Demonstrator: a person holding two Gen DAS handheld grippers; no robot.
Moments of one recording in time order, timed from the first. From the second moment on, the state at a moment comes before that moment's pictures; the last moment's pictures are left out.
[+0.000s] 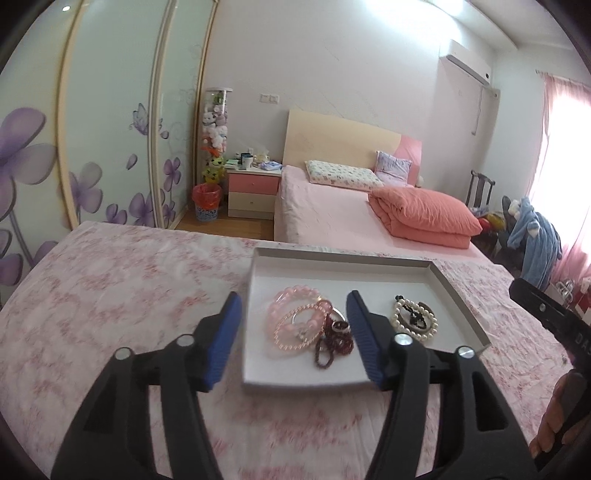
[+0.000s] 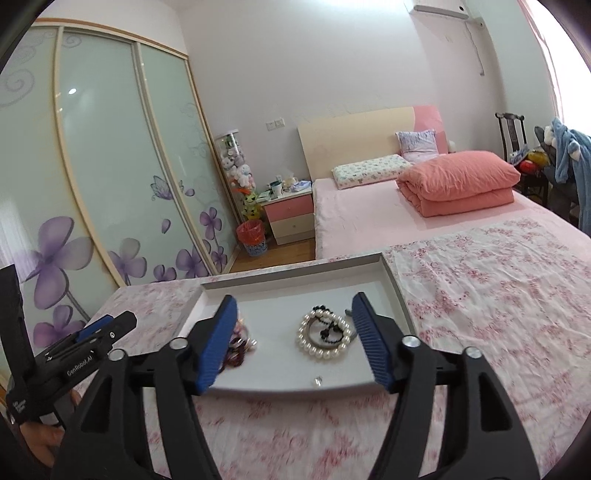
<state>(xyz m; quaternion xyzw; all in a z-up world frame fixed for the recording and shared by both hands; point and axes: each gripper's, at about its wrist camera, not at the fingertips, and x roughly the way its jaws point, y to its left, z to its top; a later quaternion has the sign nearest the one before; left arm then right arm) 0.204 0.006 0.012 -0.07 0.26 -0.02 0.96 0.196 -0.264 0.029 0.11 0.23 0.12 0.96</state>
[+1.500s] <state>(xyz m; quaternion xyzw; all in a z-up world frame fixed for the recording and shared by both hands) 0.062 -0.006 0.006 -0.01 0.20 0.00 0.98 0.075 -0.254 0.012 0.05 0.19 0.11 0.98</state>
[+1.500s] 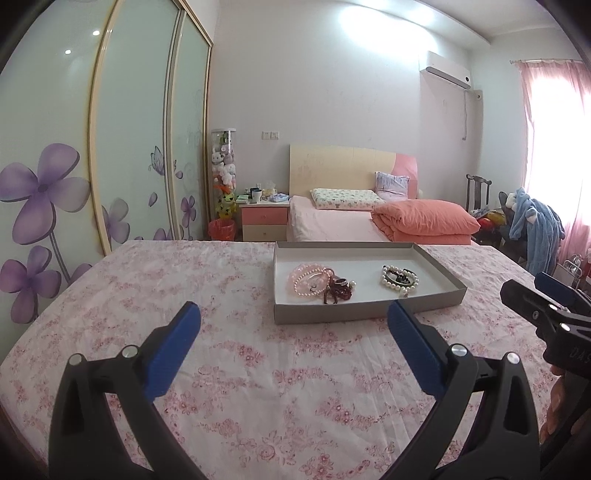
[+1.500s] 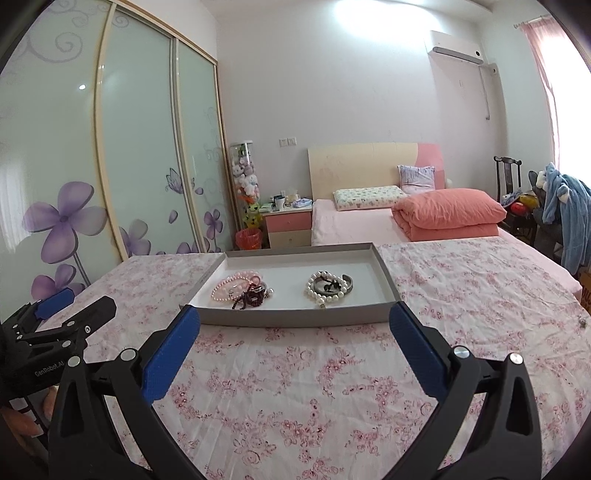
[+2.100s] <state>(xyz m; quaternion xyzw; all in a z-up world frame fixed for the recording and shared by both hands) 0.064 -0.012 0.005 0.00 0.20 0.00 0.98 0.077 -0.255 0.012 0.05 0.19 0.11 0.97</state>
